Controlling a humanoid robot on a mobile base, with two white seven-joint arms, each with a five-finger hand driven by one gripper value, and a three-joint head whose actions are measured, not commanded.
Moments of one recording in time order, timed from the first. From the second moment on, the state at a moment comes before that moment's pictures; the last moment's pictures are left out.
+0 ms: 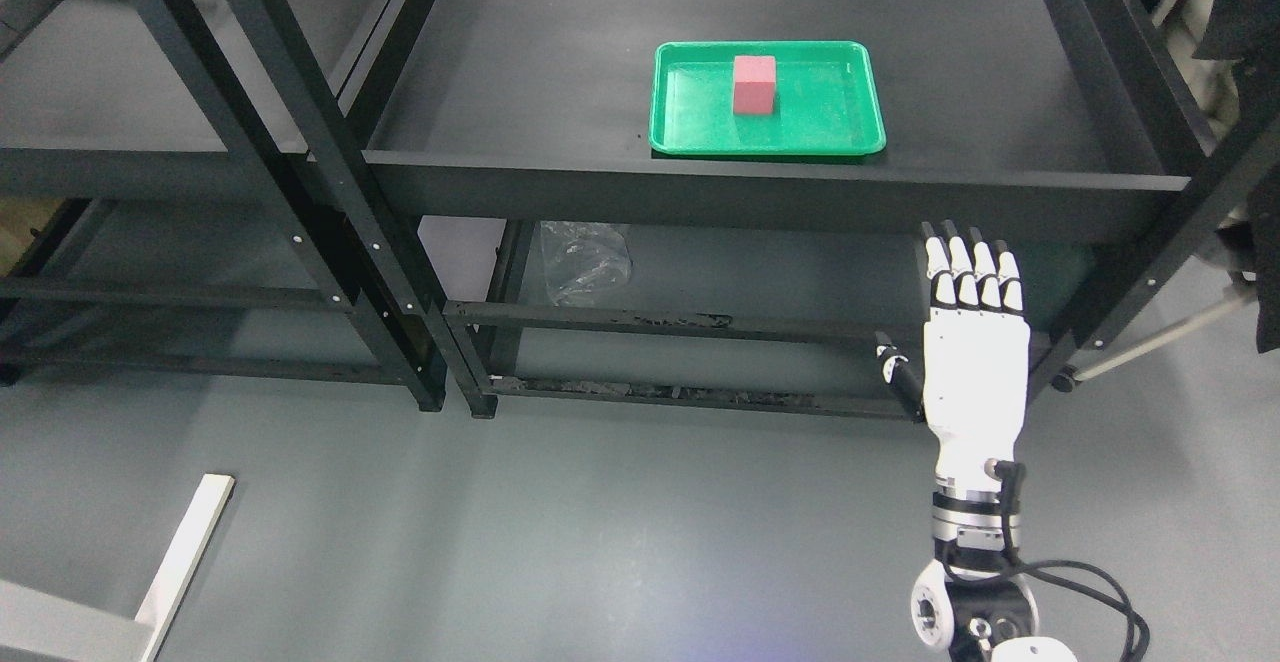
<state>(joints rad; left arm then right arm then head) 0.00 0.00 -0.08 0.00 0.13 0.01 0.18 0.12 0.00 0.19 -1.64 1.30 0.03 -0.65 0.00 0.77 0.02</state>
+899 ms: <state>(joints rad) 0.00 0.00 -0.08 0.00 0.13 0.01 0.18 0.10 0.00 0.21 -1.64 1.30 -0.03 -0.59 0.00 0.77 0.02</state>
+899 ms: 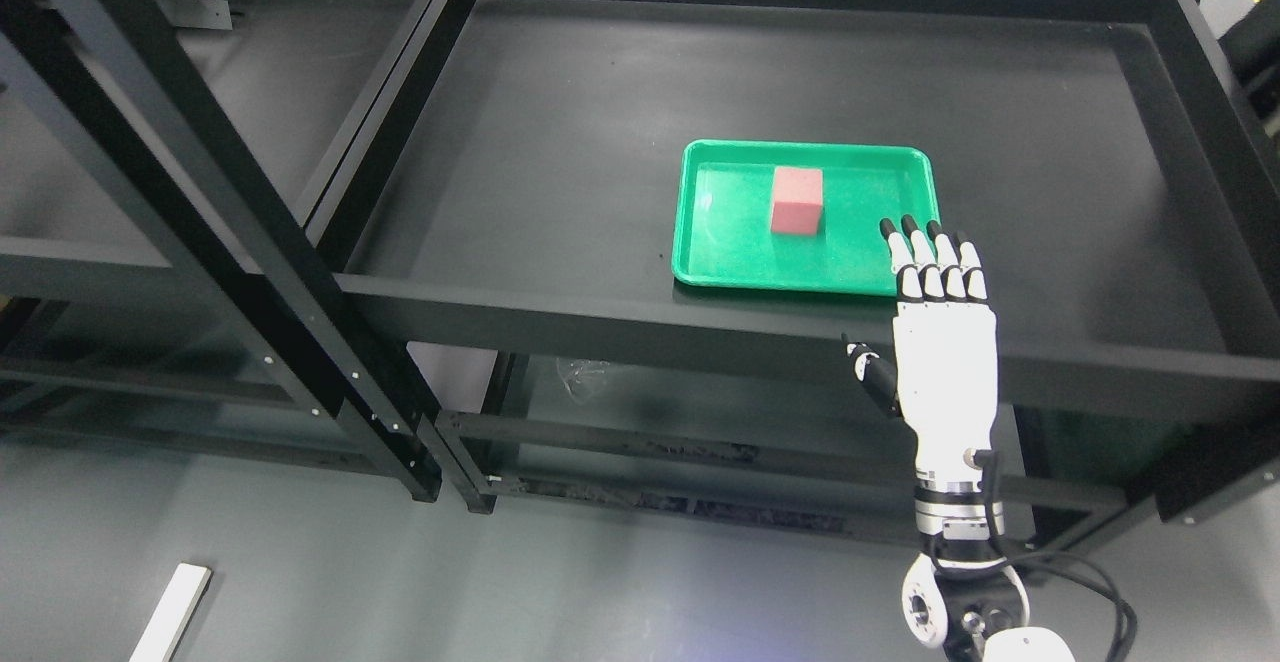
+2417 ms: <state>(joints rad) 0.00 0.00 -0.08 0.00 0.13 0.01 0.18 0.10 0.00 0.23 -1.63 1.26 -0.08 -0.04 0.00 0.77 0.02</state>
